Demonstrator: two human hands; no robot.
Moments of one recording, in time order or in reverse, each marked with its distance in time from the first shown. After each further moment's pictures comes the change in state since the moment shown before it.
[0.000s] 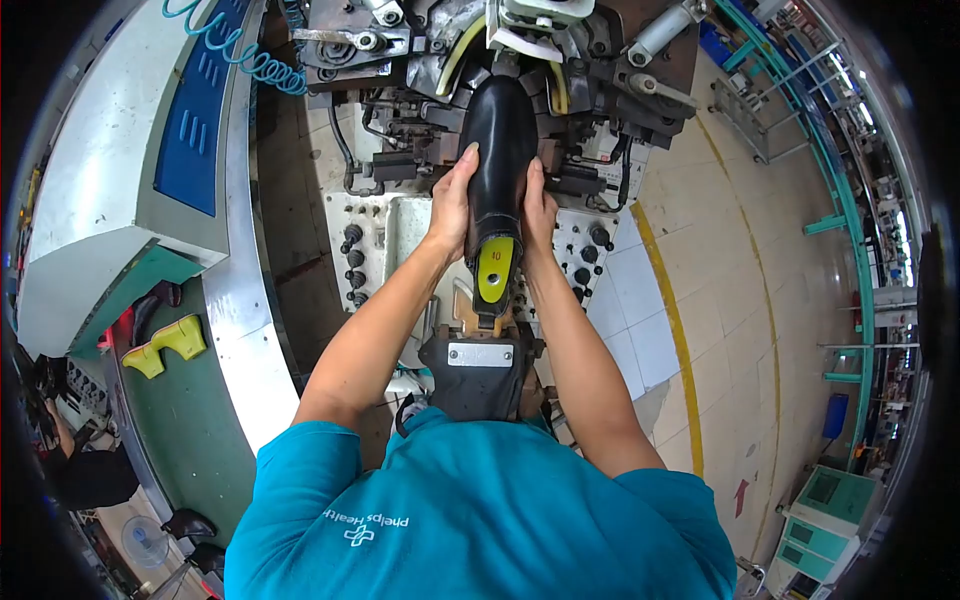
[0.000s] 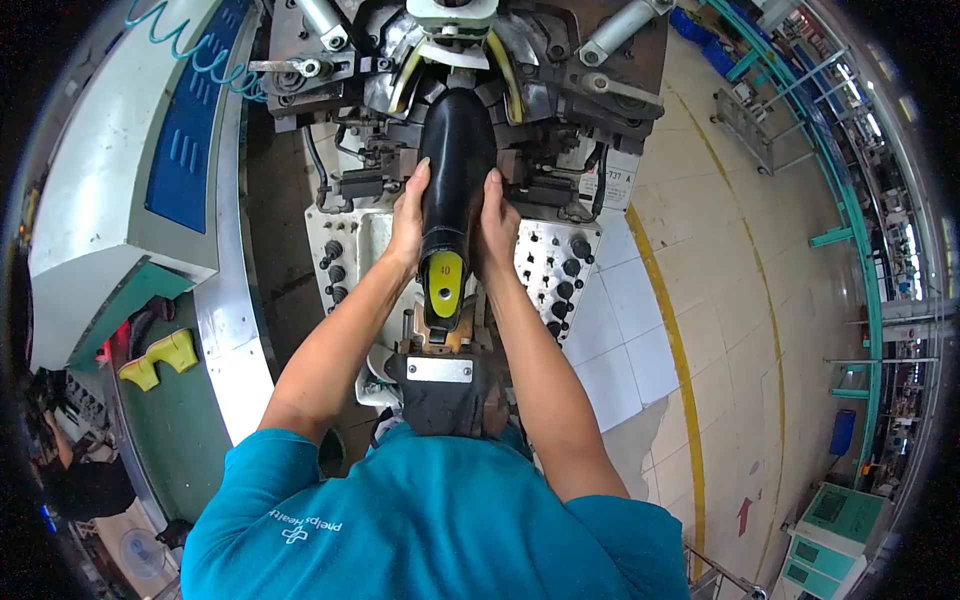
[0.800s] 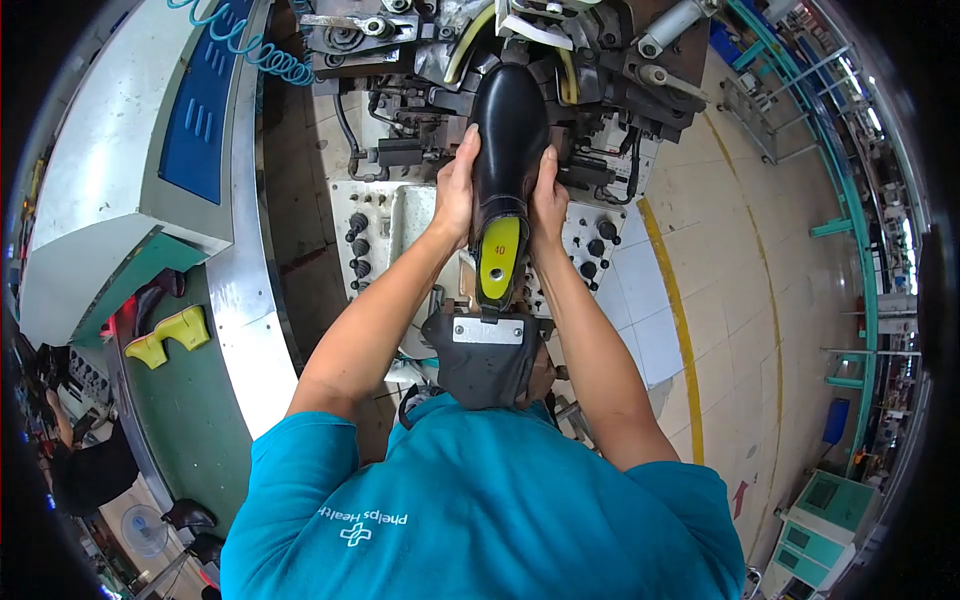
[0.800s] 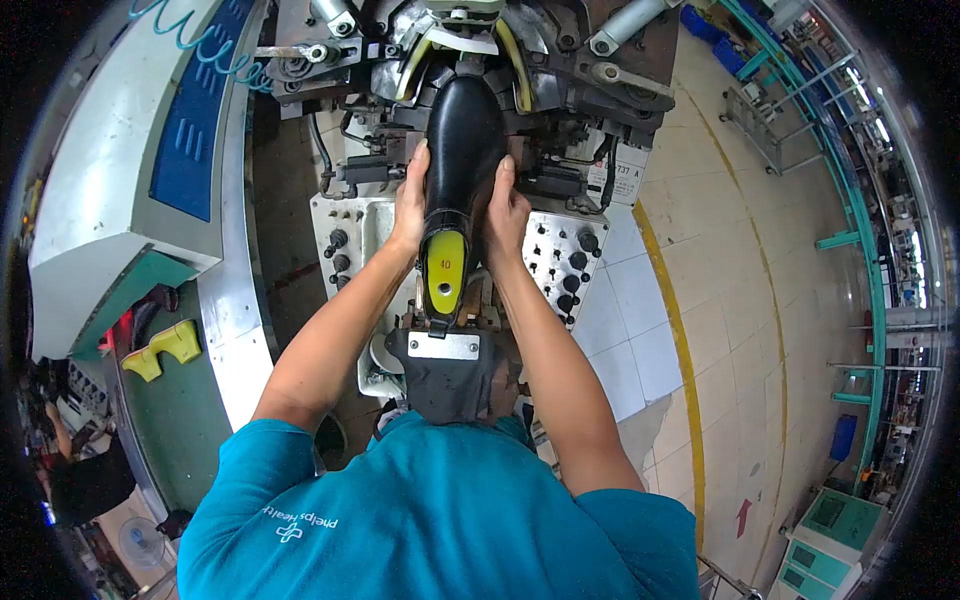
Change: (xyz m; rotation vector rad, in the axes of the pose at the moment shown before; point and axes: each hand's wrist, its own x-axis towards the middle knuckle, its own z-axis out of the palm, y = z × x) left_hand 0.007 0.000 -0.005 0.063 -0.007 0.065; right_hand 0.000 -0.001 -0.001 -0.057 0.001 -0.112
